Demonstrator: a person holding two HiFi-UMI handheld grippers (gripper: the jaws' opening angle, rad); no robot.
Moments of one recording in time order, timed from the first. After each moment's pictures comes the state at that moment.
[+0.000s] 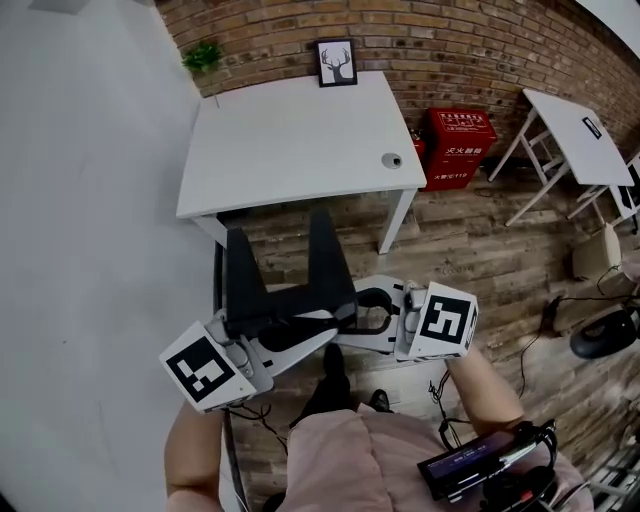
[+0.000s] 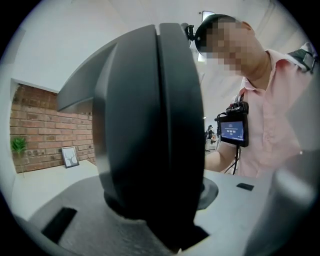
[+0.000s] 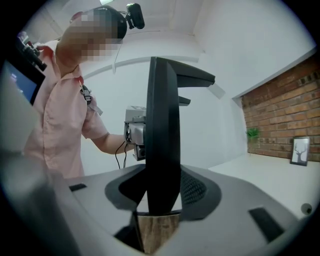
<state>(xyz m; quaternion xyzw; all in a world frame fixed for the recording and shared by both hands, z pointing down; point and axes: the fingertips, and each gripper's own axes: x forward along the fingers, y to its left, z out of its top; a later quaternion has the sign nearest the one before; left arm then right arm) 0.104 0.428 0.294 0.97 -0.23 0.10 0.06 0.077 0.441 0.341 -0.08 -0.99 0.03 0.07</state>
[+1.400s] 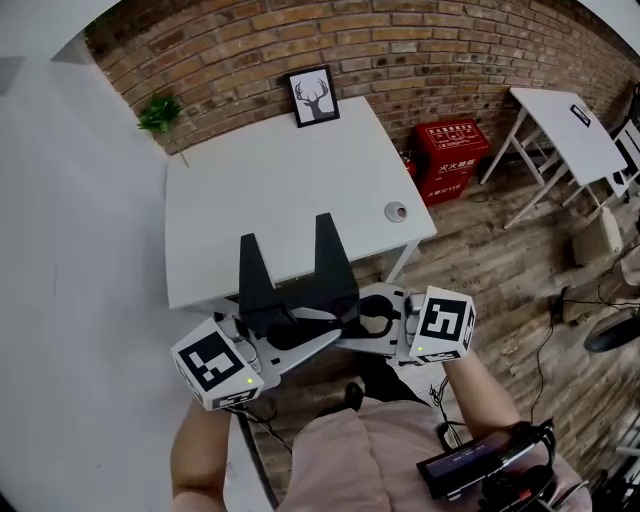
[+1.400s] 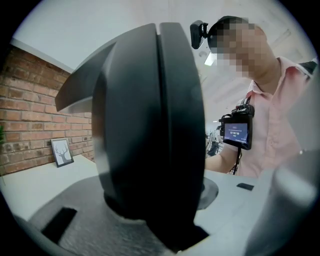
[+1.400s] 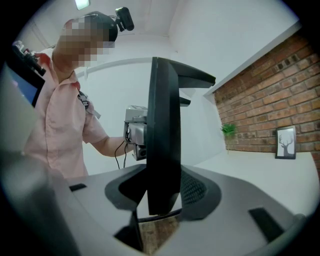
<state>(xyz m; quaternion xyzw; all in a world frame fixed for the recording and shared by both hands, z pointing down) 0.041 0.213 0.314 0.98 -0.14 0.12 0.07 0.016 0.229 0.363 0.01 -0.99 0.08 0.07</state>
